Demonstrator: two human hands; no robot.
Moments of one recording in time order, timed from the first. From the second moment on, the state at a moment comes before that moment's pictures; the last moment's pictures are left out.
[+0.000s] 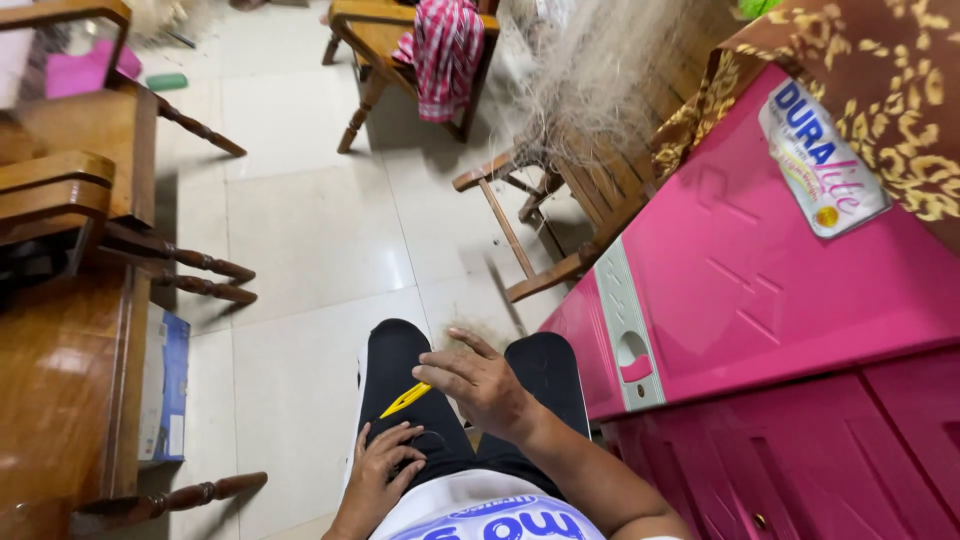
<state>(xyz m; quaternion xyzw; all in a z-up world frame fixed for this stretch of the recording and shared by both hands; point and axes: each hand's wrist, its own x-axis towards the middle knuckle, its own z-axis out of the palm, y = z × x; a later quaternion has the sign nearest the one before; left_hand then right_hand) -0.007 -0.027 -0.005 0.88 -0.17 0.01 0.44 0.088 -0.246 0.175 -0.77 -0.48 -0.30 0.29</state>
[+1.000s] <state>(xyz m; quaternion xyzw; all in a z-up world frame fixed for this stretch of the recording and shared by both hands) 0.024 0.023 0.002 0.58 0.07 -0.02 0.81 0.039 -0.261 0.144 -0.80 -0.24 -0.15 0.53</state>
